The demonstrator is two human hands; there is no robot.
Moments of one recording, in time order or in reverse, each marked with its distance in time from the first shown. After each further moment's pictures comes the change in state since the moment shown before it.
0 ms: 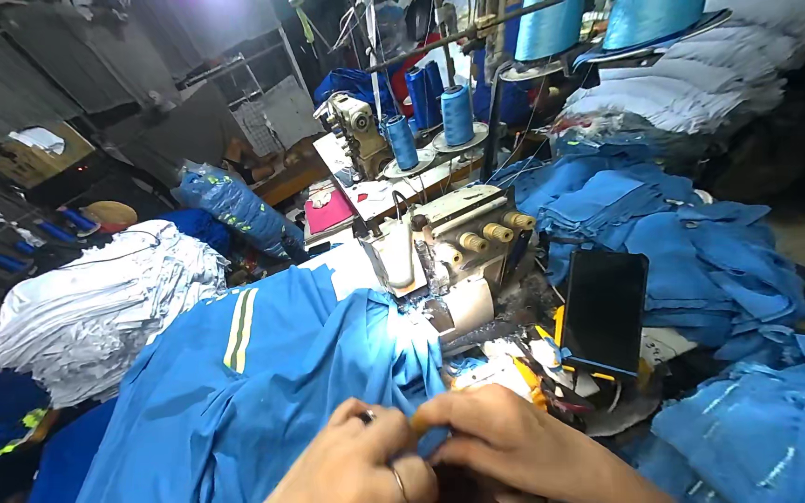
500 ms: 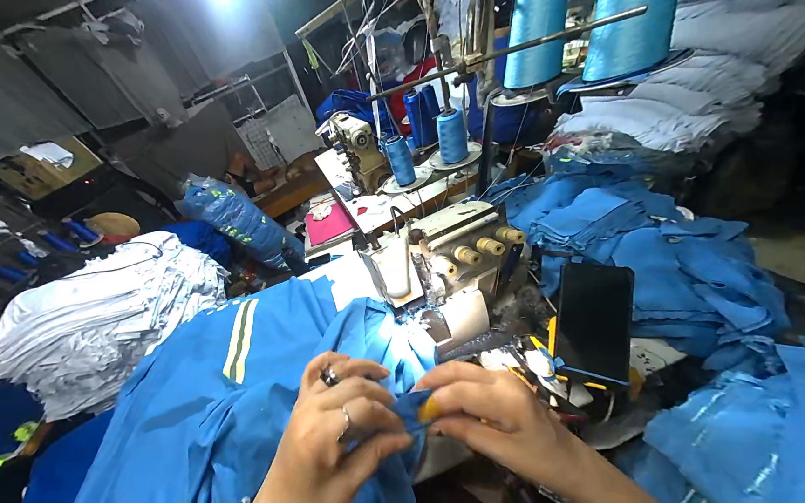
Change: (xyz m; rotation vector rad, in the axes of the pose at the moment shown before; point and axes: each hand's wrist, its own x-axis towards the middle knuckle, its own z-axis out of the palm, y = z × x) left_hand 0.003 -0.039 0.010 -0.040 0.379 0.046; right_hand 0.001 0.007 -0.002 -0.062 0.226 -0.029
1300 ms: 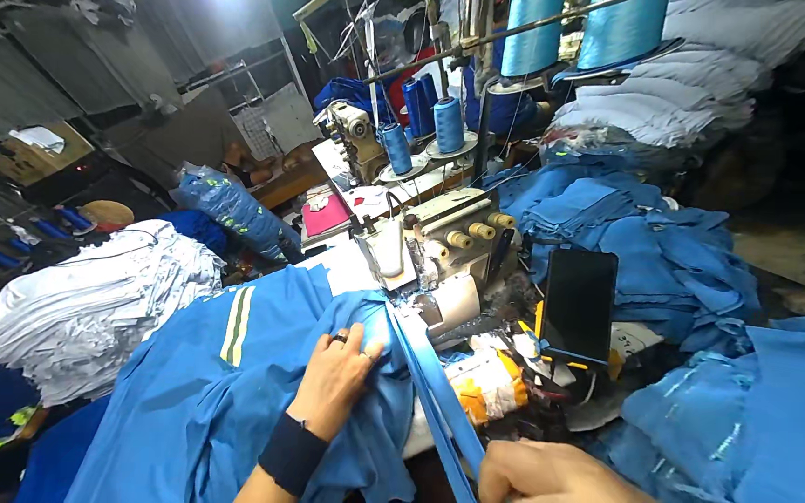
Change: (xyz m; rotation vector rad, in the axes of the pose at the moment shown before) left_hand -0.011 -0.042 0.044 0.633 -0.468 -0.311; right_hand -0.021 -0.092 -0.033 0.114 -0.311 0.099
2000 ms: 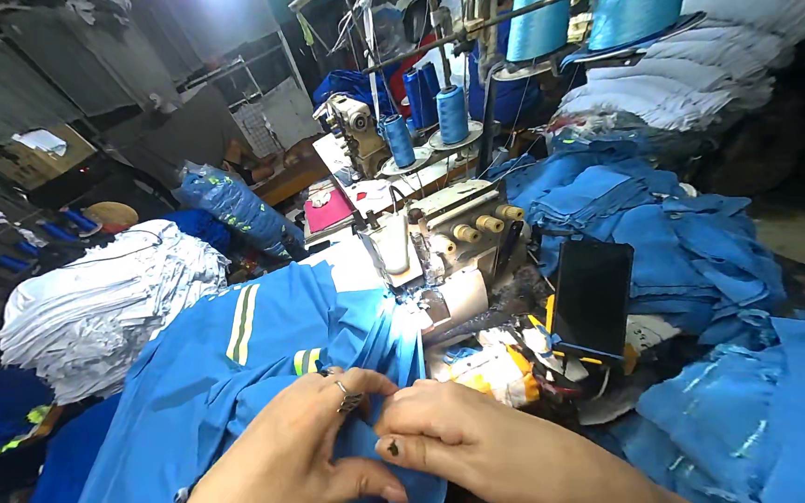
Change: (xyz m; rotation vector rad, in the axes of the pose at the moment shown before) left_hand -0.041 -0.001 -0.099 -0.600 0.045 0.249; right_hand 0.076 0.036 0.021 0.172 -0.100 0.061
